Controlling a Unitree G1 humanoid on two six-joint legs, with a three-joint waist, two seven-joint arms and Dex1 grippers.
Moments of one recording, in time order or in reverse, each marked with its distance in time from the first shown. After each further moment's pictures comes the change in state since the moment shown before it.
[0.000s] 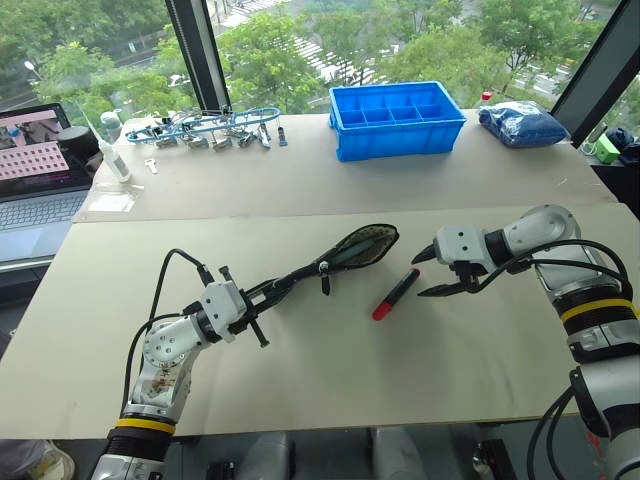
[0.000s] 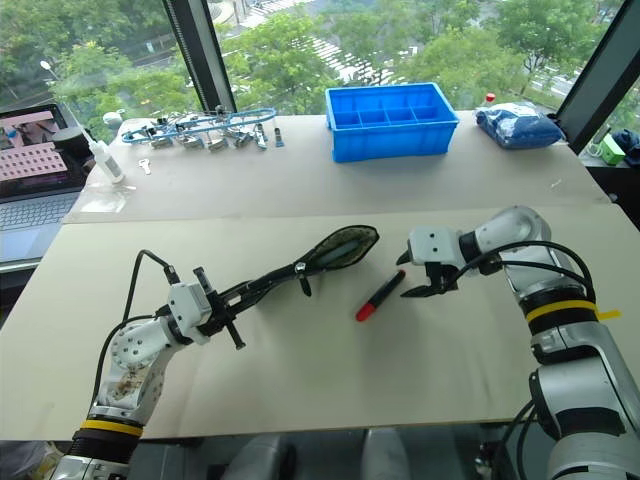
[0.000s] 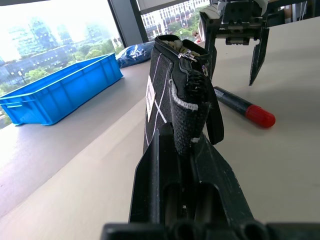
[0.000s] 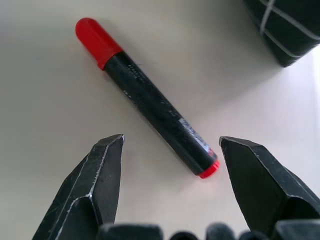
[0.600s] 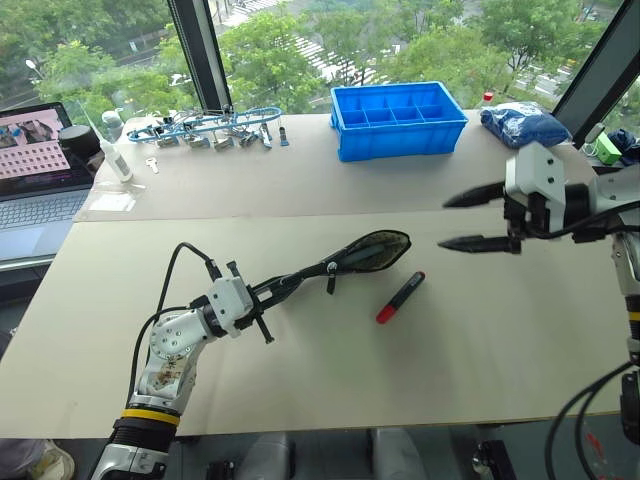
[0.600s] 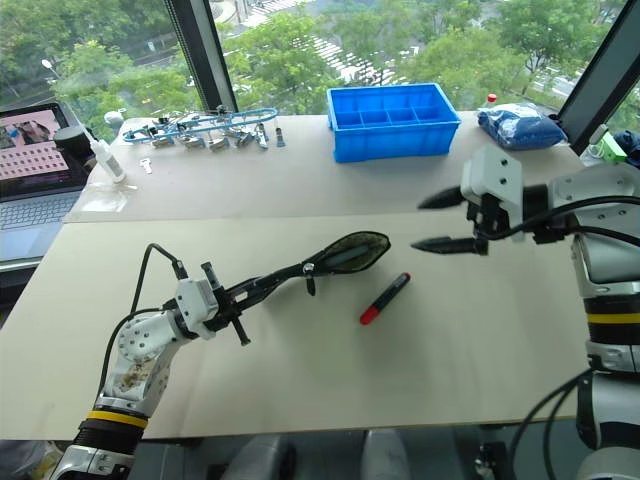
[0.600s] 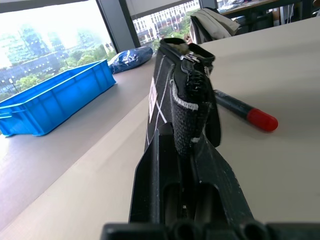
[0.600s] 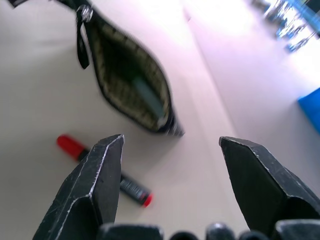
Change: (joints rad) left arm -0.050 -0.001 -0.024 0.032 0.001 -0.009 -0.024; right arm 0.149 -0.222 -0.265 -0.426 0.281 0.471 -0.002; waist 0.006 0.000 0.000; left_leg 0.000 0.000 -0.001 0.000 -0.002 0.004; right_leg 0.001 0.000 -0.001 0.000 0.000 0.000
